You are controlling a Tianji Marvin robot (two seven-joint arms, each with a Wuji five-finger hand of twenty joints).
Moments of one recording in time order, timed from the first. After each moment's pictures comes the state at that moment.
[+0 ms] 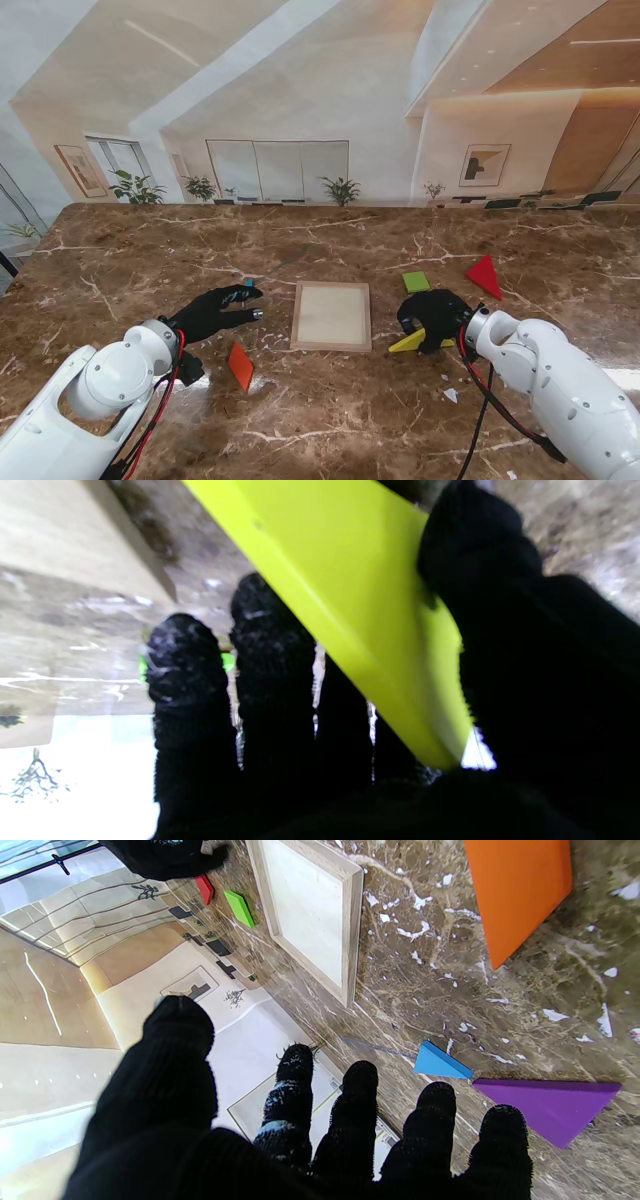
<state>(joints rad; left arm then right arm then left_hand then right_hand) 1.63 -1.08 -1.29 -1.72 0.28 0.16 -0.28 -1.30 -1.00 1.12 -1.13 -1.02 -0.58 -0.06 0.70 -0.27 0.18 -0.02 0.42 0.02 0.31 0.25 0.42 0.17 0.16 0.26 0.25 0.30 0.07 0.27 -0.01 0.40 0.16 0.52 0.63 -1.10 1.07 -0.37 0.93 -0.16 1.16 0.28 1.05 -0.05 0.36 0.39 1.26 0.07 1.06 0.56 0.81 0.30 1.34 0.60</state>
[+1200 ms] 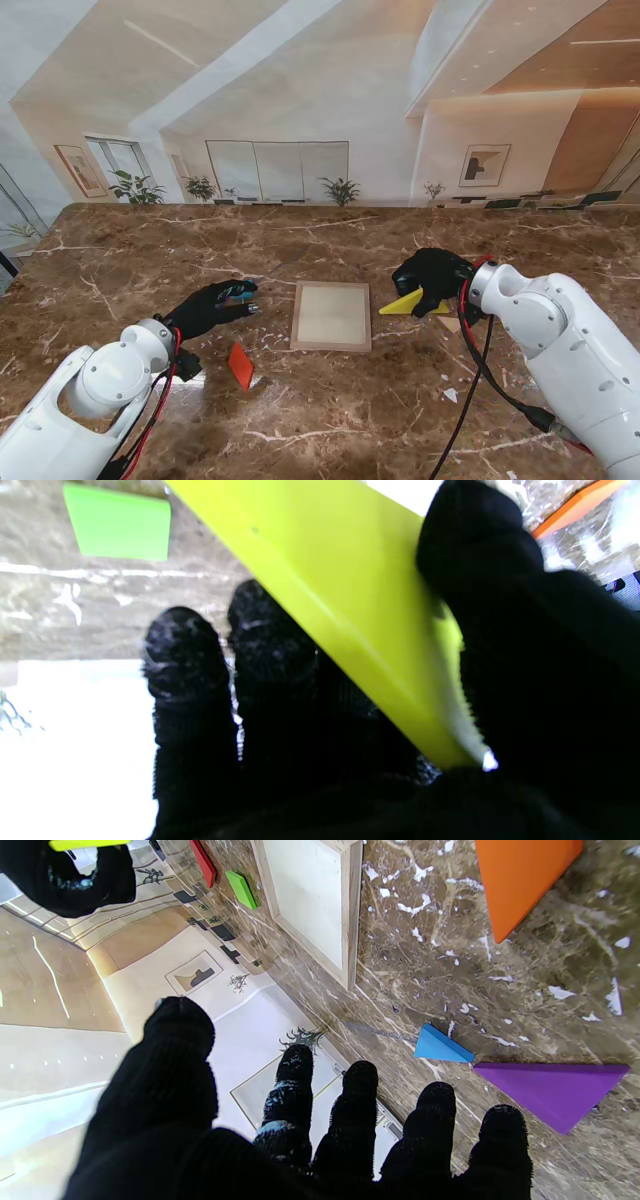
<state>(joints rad) 1.62 -1.09 -1.30 -1.68 0.27 0.10 -0.24 -1.30 -1.01 1.28 -1.40 -0.72 -0.53 0.36 0.70 -0.26 0.18 -0.02 0.42 0.02 0.31 0.25 0.42 0.17 0.16 0.26 0.25 0.30 0.07 0.27 -0.01 0.40 0.16 0.52 0.63 -1.12 1.09 -0.37 0.97 -0.14 1.16 0.19 1.37 -0.02 0.53 0.45 1.27 0.07 1.09 0.59 0.87 0.27 1.33 0.59</state>
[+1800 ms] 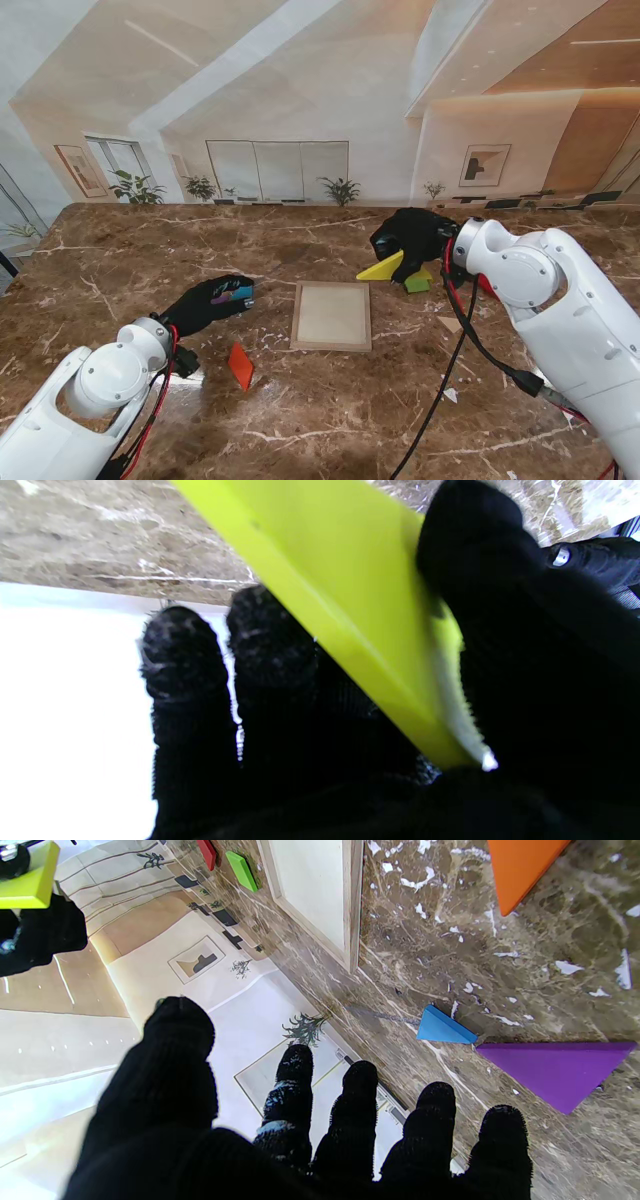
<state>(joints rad) 1.62 -1.09 -1.32 -1.67 0.27 0.08 -0.21 -1.18 -0.99 1.21 -1.55 -0.58 -0.39 0.50 0.70 -0.26 0.18 -0.02 0.42 0.02 0.31 0.25 0.42 0.17 0.16 0.26 0.25 0.30 0.07 0.27 -0.01 0.40 0.16 0.52 0.63 -1.12 1.09 -0.37 0.97 -0.14 1.16 0.19 1.37 -0.01 0.53 0.45 1.27 0.07 1.12 0.61 0.88 0.27 1.33 0.59</state>
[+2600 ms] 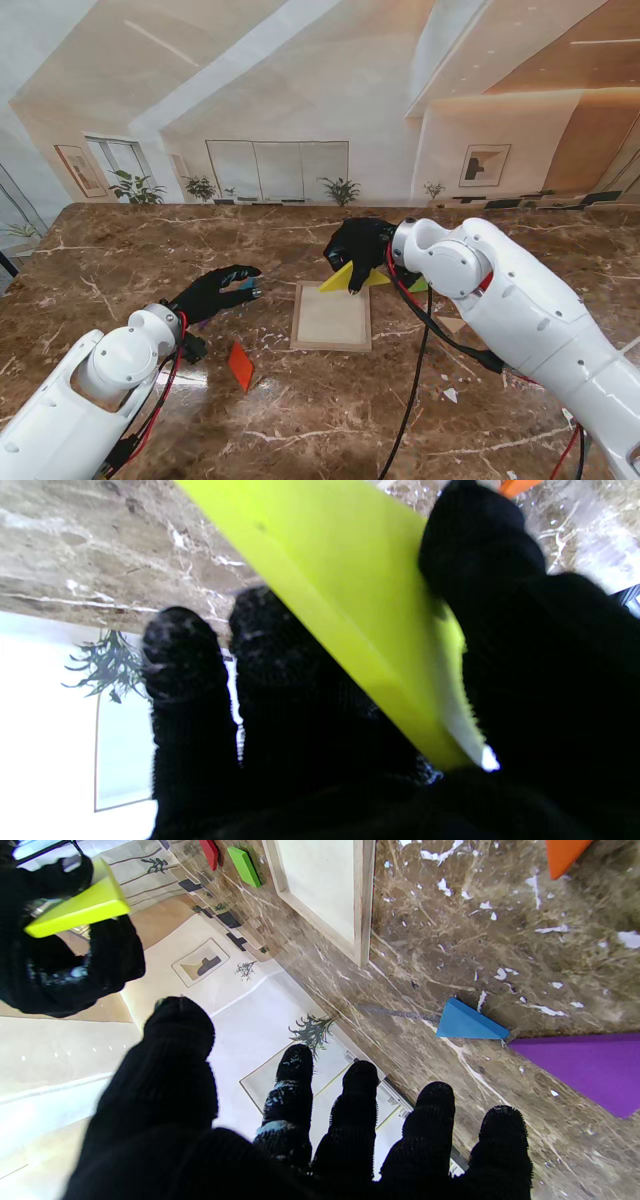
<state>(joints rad) 1.52 -1.10 -1.26 -1.59 0.26 0.07 -0.21 -0.95 -1.02 0.83 -1.42 -0.60 -0.25 0.43 0.70 -0.26 0.18 -0.02 0.42 0.02 0.31 0.25 0.42 0.17 0.16 0.26 0.25 0.29 0.07 0.27 -0.01 0.40 0.16 0.52 0.62 -1.11 1.09 -0.37 0.97 -0.14 1.16 0.21 1.37 -0.01 0.53 0.46 1.27 0.06 1.12 0.61 0.88 0.27 1.33 0.59</state>
